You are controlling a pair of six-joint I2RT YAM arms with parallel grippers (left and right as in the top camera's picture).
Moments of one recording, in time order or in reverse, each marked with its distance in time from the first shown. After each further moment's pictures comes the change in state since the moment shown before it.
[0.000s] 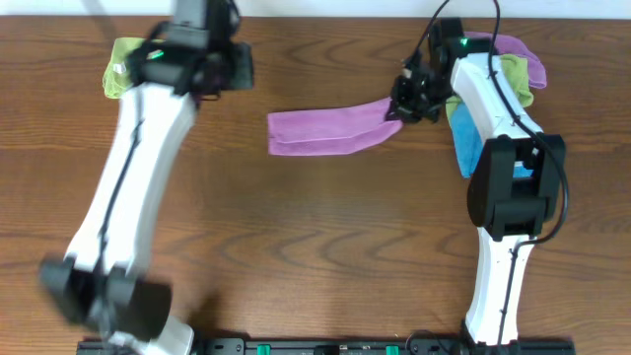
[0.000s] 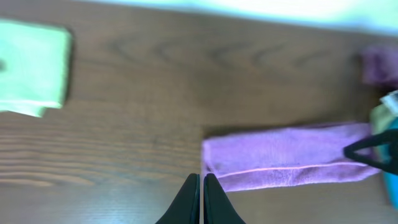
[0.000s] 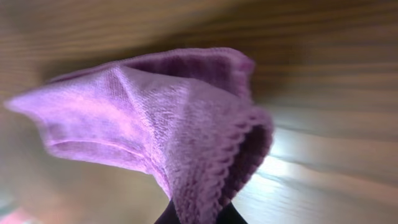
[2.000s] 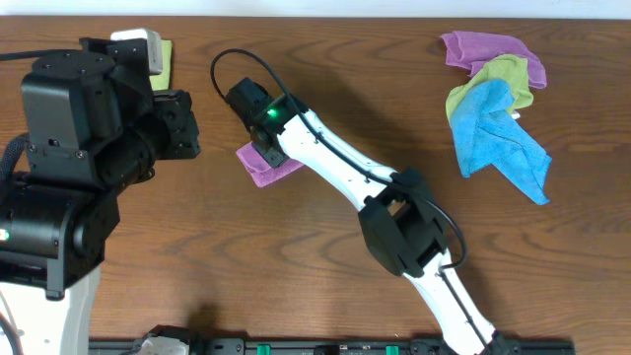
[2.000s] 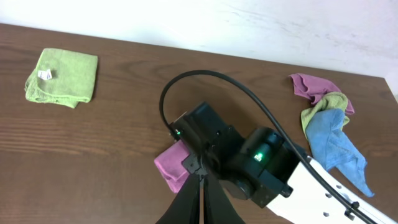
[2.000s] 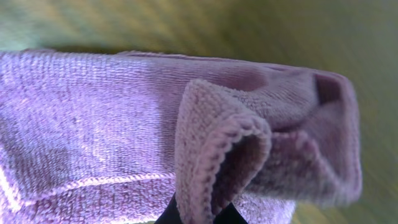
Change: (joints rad) left arm 0.024 -0.435 -0.001 -0.224 0.057 -0.017; right arm 0.679 0.095 0.086 0.155 0.601 -0.282
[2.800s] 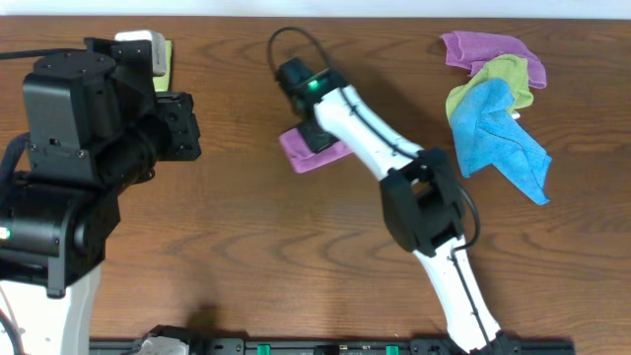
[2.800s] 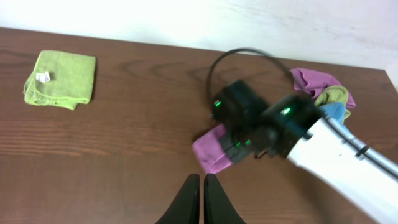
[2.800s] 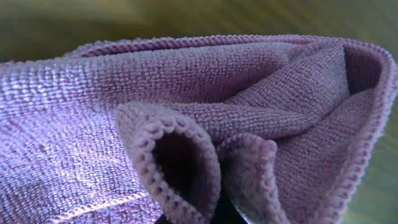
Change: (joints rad) left arm 0.000 0.005 -0.004 -0.005 0.011 0.031; right arm -0.194 0.030 0.000 -0.131 0.027 0.099
